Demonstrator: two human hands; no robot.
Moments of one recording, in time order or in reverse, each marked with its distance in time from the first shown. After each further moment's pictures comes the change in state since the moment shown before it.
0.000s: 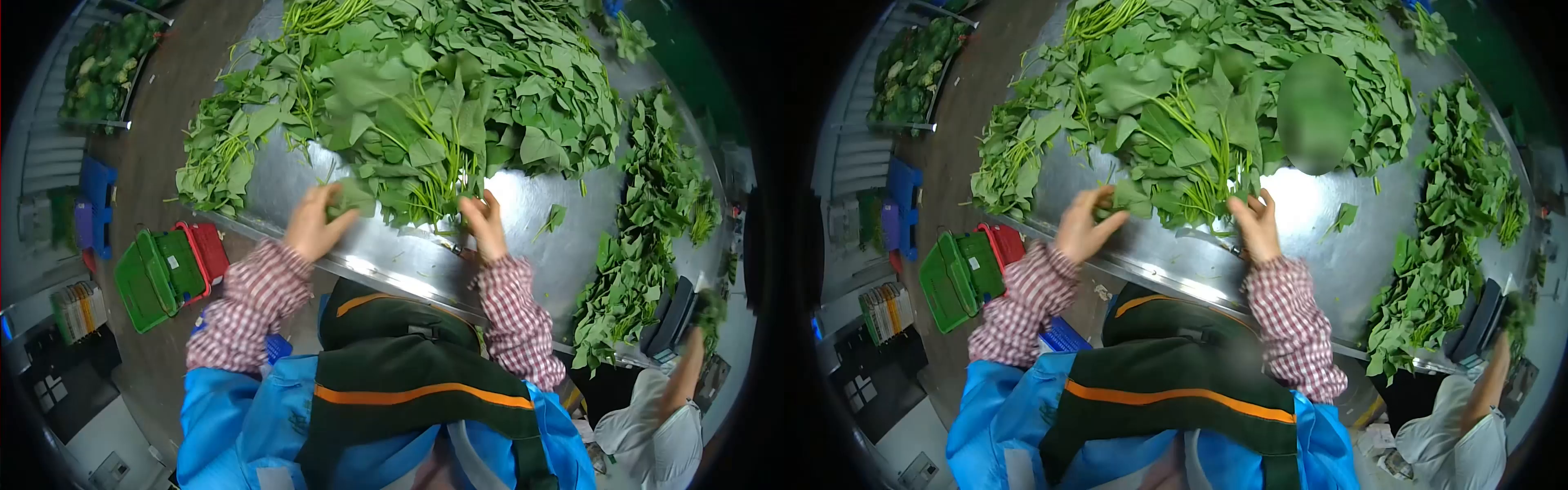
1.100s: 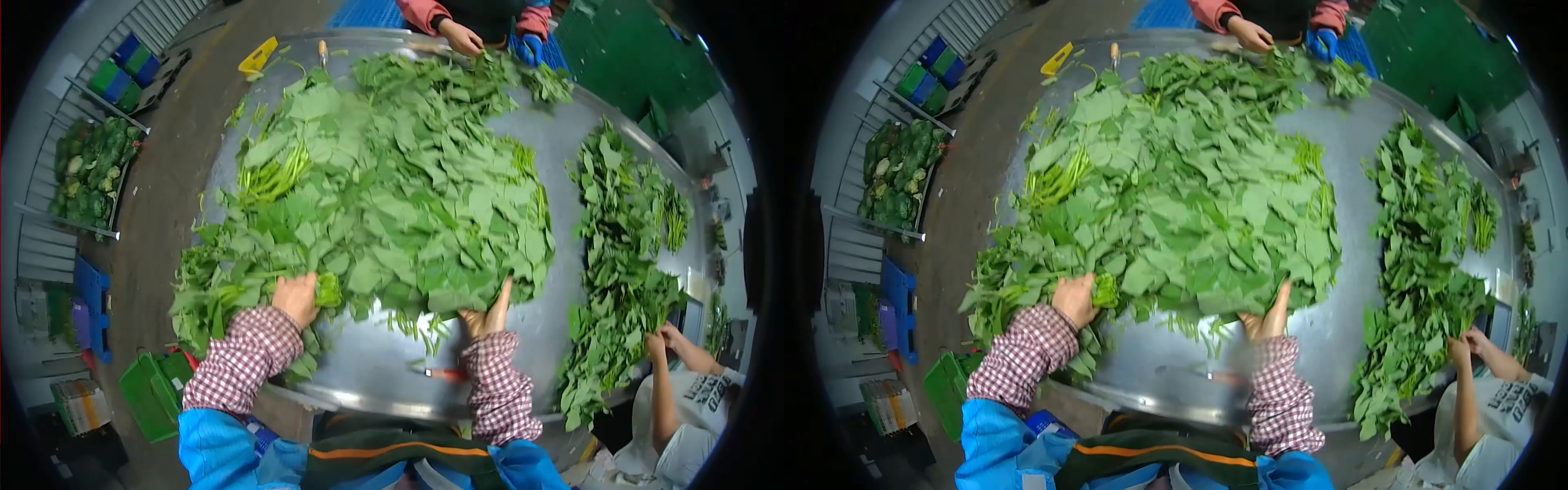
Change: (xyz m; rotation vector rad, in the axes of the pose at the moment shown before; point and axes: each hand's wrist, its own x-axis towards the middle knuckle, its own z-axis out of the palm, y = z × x) left_hand 0.135 0.041 -0.040 0.909 -0.234 0.172; right_hand 0.065 -0.059 -0.061 1.059 0.075 -0.030
